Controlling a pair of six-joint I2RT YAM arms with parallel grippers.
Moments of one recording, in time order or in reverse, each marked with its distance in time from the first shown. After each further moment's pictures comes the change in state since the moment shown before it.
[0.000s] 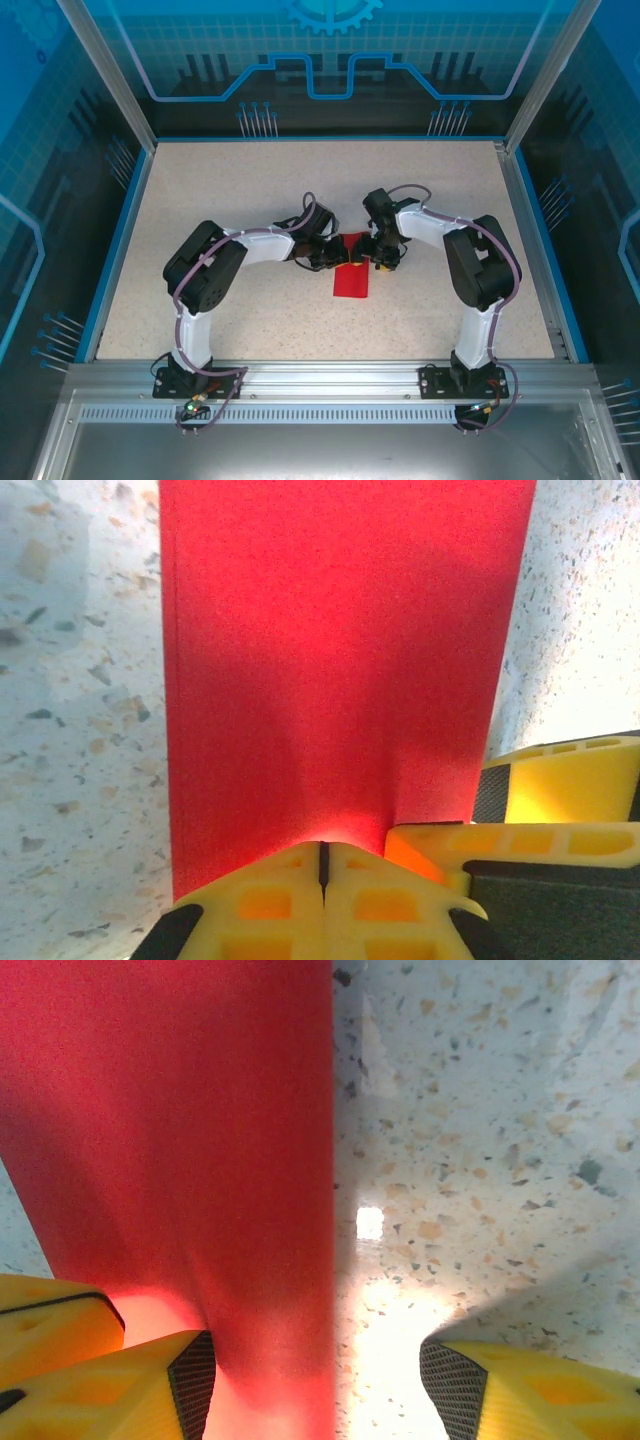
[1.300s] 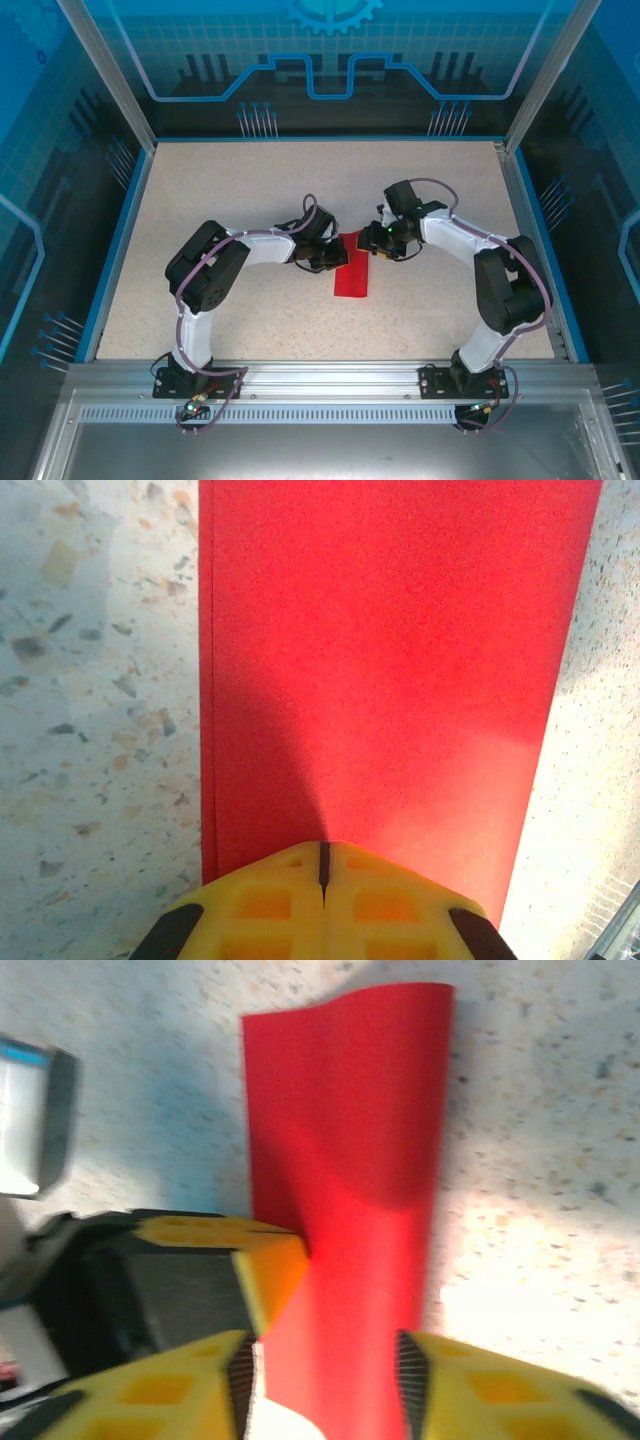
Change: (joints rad) left arm -0.007 0.015 -0.018 0.033 -0.032 0.000; right arm -0.076 -0.236 -0.138 0.195 -0.181 0.000
